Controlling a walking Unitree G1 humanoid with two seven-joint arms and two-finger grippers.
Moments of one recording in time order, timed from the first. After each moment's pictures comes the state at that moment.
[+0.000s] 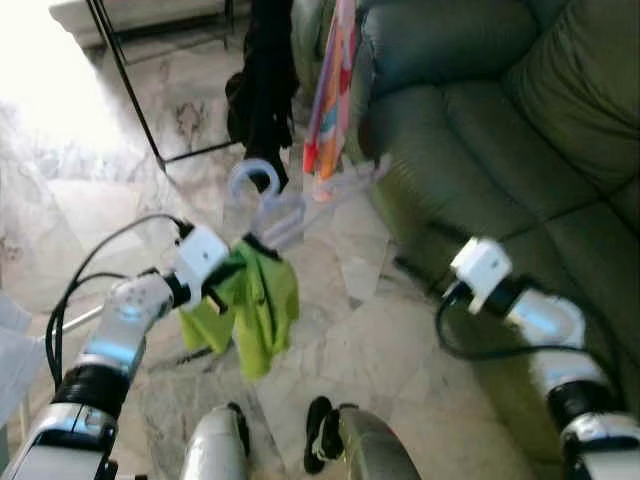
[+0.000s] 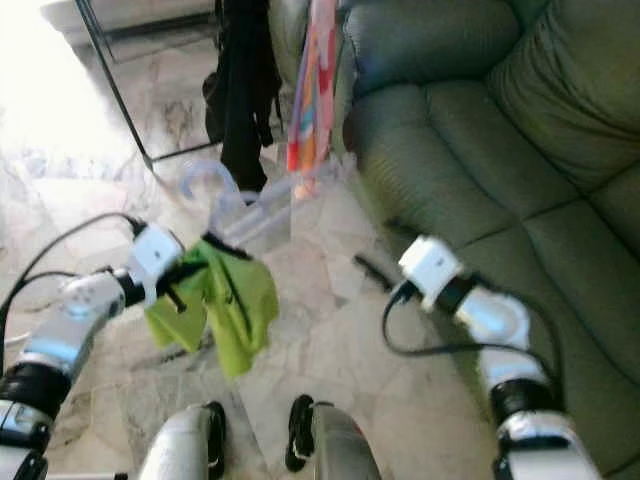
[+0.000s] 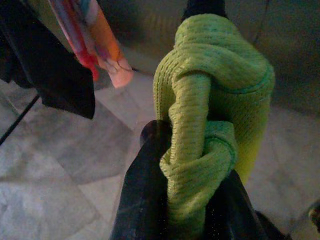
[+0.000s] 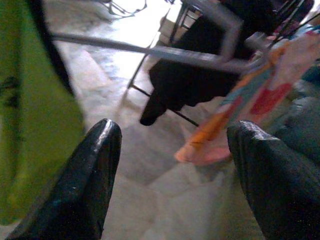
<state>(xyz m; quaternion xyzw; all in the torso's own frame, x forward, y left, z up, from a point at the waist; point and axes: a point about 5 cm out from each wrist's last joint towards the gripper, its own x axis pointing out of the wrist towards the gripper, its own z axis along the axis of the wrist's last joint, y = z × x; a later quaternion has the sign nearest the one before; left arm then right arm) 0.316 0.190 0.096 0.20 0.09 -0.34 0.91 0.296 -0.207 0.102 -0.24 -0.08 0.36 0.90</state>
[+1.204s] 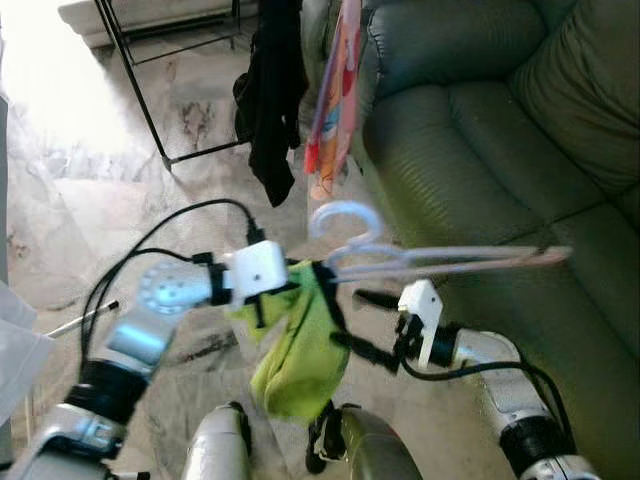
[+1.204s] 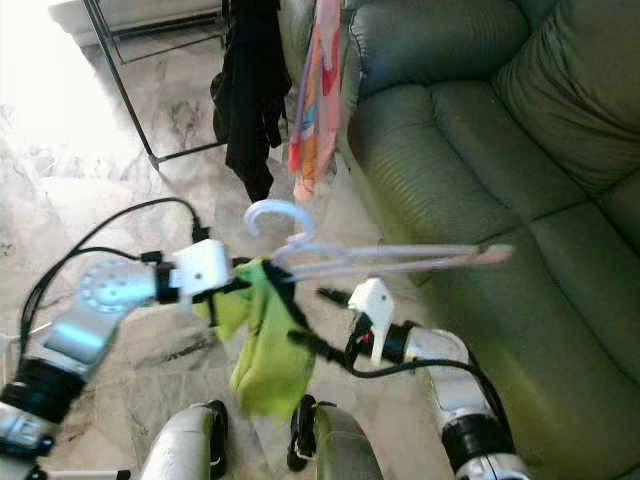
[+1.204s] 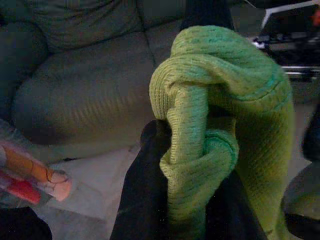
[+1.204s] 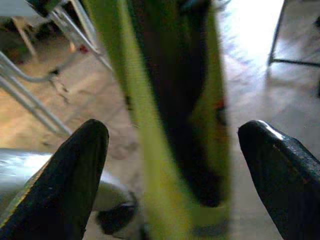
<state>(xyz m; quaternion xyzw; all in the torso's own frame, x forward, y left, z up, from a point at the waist) 0.293 0.118 0.136 0.29 -0.03 -0.56 0.78 0.258 -0.144 0.053 0.01 0.09 0.55 0.83</state>
